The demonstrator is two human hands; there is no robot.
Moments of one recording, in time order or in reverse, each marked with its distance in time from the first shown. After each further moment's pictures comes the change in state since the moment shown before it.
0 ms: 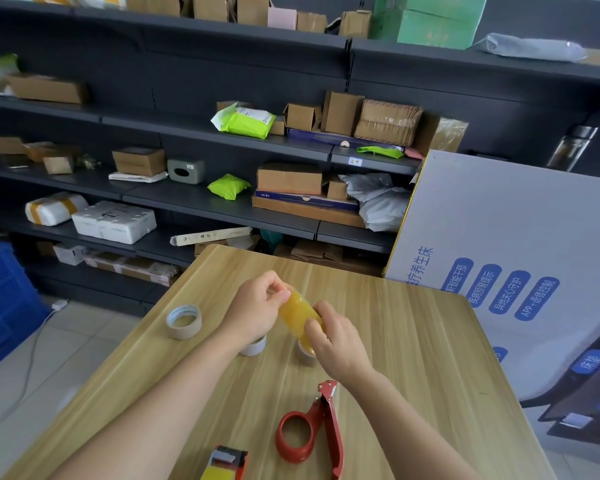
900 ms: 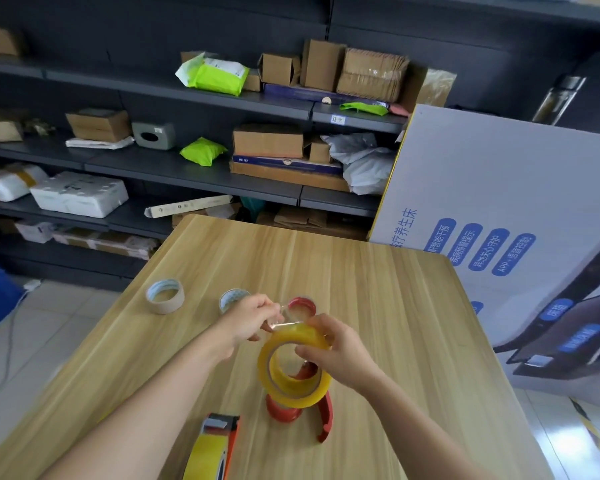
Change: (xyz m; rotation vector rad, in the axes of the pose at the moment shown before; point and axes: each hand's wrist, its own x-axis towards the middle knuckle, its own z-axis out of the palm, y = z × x) left_hand -0.010 -0.054 0.034 -0.126 -0.367 -0.347; right_hand -0.041 0.059 0.010 0.217 -0.150 0.272
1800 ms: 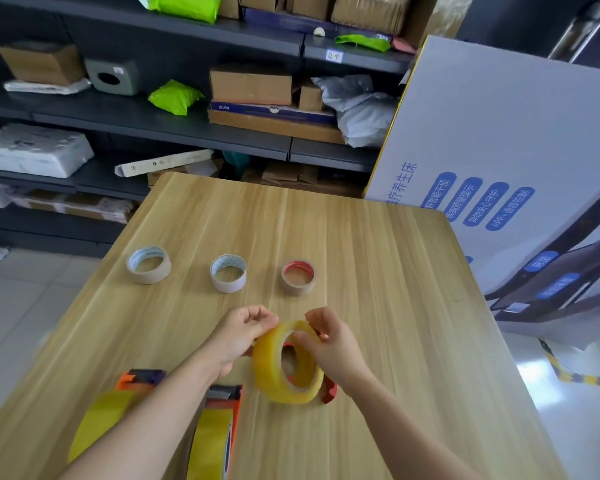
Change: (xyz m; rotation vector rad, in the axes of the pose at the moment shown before) left_hand 0.010 -0.078 0.016 -0.308 -0.068 -0.128; right_hand -0.004 0.032 0.052 0.073 0.143 0.242
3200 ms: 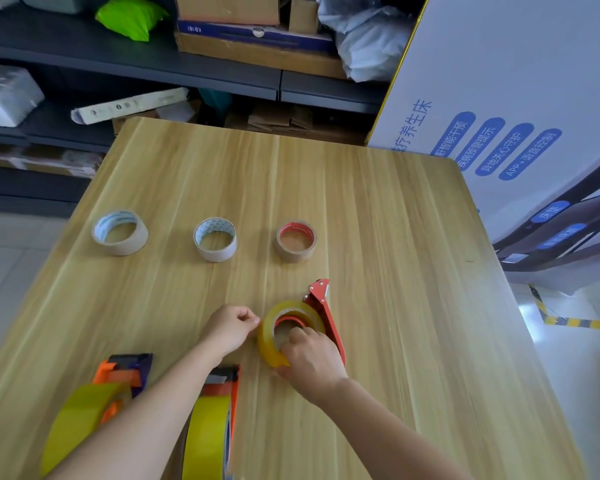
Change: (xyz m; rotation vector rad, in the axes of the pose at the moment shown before) left_hand 0.063 -0.074 -0.011 0.521 0.110 -0.184; right_hand 0.014 0.054 0.059 -1.026 -0.334 -0.290
